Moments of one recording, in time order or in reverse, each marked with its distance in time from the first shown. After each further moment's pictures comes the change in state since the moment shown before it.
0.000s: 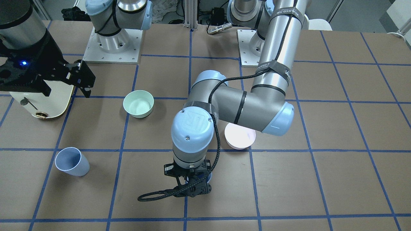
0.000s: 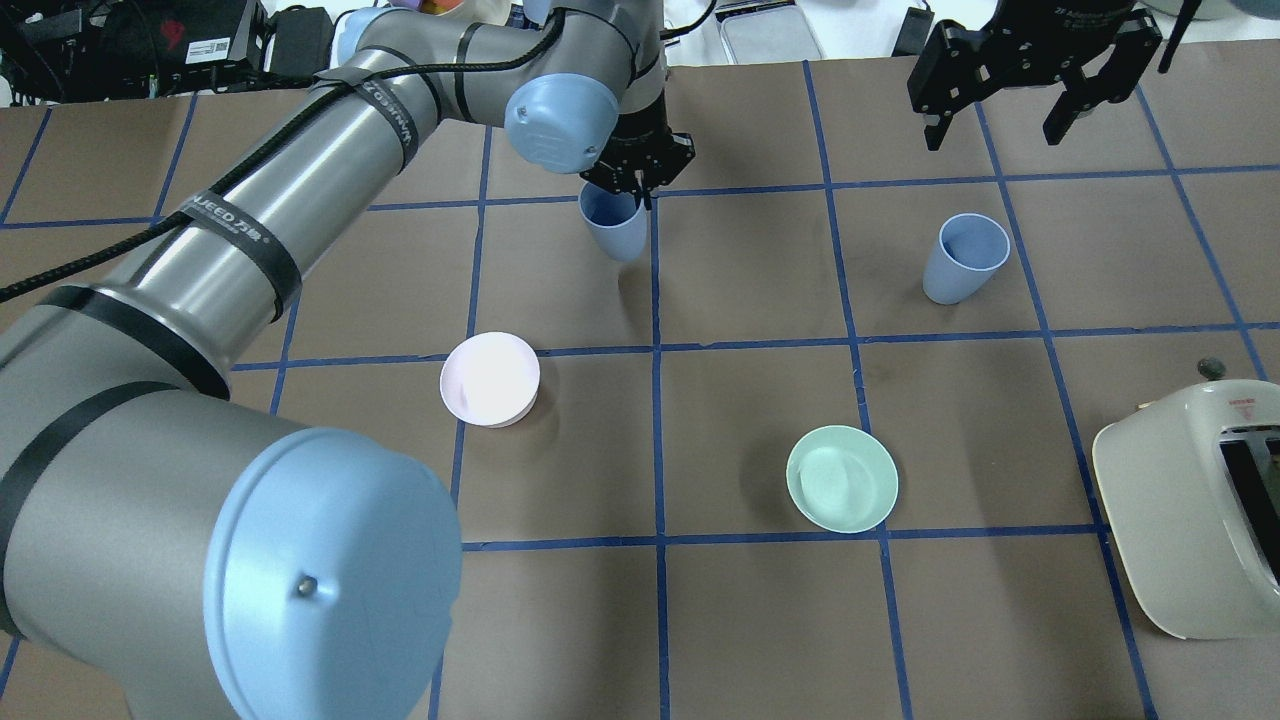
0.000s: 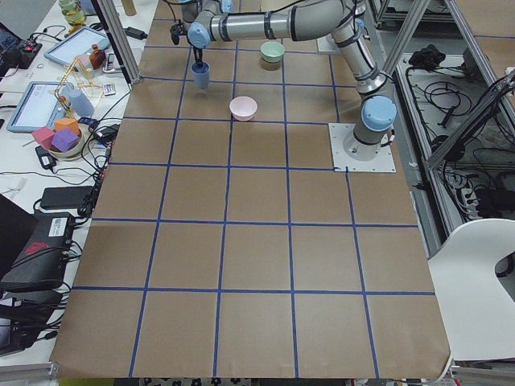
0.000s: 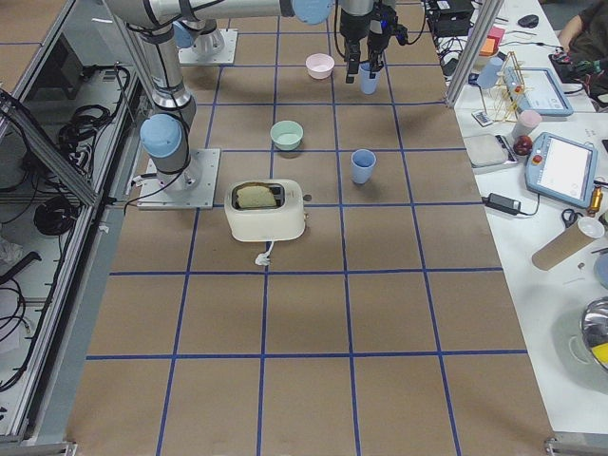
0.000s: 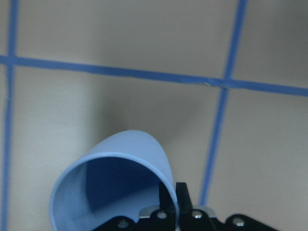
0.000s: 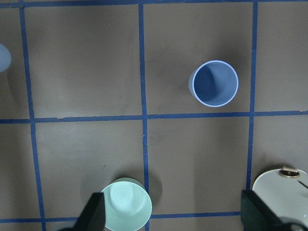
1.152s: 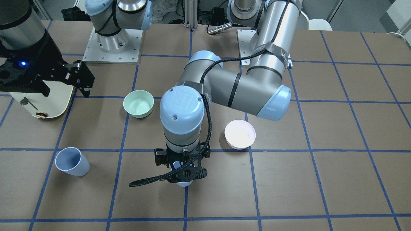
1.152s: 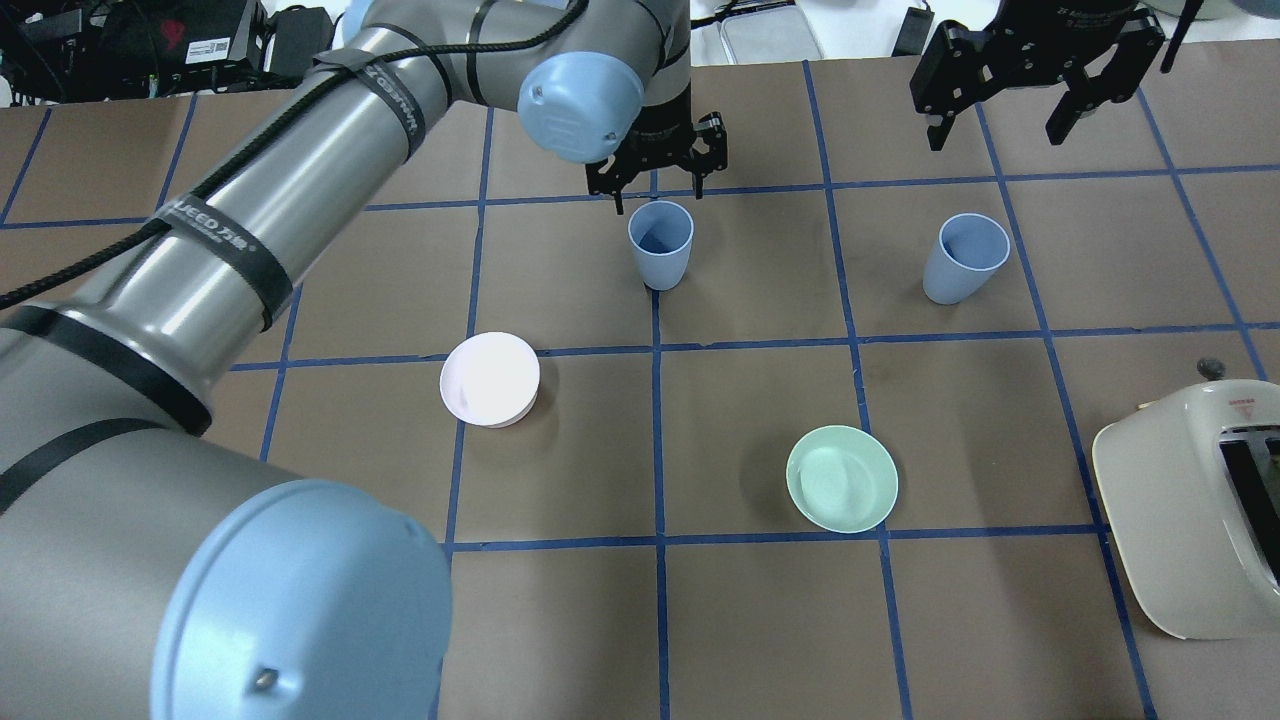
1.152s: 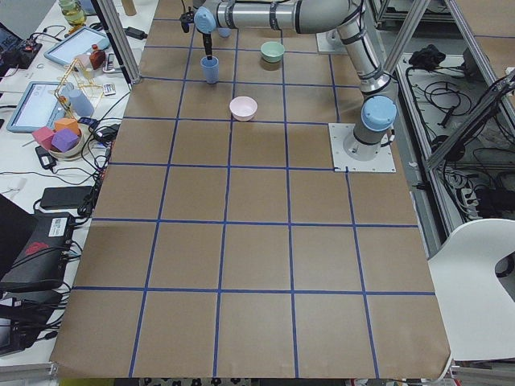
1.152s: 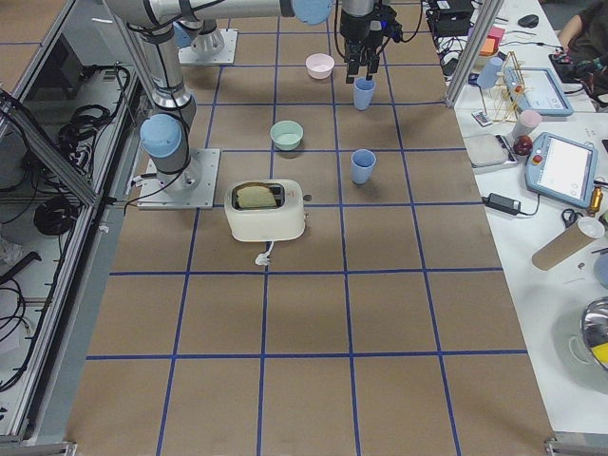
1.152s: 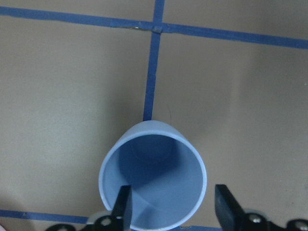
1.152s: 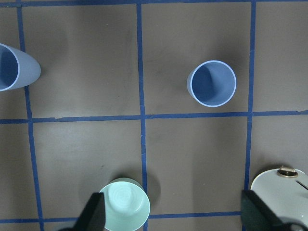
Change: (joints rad) left arm 0.000 0.083 0.024 -0.157 0.007 -0.055; right arm -0.003 0.003 0.000 0.000 -0.002 -0.003
